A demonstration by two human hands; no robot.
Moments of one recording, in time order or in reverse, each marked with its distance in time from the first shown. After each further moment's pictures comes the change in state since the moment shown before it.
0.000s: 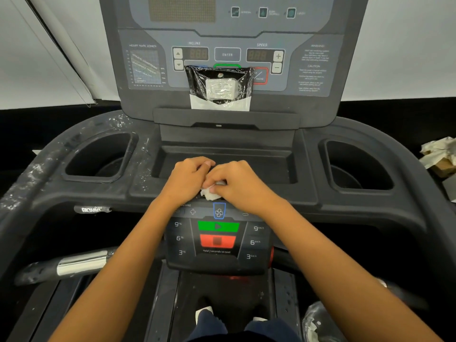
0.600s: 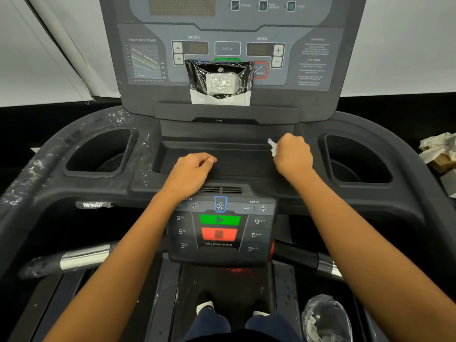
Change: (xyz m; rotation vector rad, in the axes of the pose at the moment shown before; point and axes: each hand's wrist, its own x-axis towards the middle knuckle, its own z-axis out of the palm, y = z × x) left_hand 0.000 -0.002 0.002 0.048 0.000 0.021; right_hand 0.003 0.067 -0.057 -0.456 0.302 0.694
